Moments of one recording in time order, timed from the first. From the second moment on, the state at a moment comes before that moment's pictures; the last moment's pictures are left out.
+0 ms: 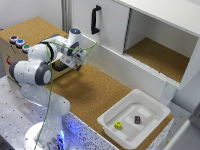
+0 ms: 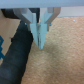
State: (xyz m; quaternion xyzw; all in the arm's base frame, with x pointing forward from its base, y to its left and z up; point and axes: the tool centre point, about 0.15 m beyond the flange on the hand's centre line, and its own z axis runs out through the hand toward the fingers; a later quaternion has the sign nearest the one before) arm 0.361 0.212 0.324 -0.99 -0.11 -0.06 0.09
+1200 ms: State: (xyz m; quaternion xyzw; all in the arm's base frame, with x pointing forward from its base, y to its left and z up) arm 0.372 0.222 0.344 -0.99 -0.11 -0.04 0.04
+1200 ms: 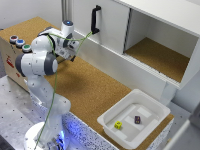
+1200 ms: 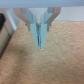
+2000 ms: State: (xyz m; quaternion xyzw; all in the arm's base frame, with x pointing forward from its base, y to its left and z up) arm 0.355 0.010 0.406 -0.99 -0.10 -0.06 0.01
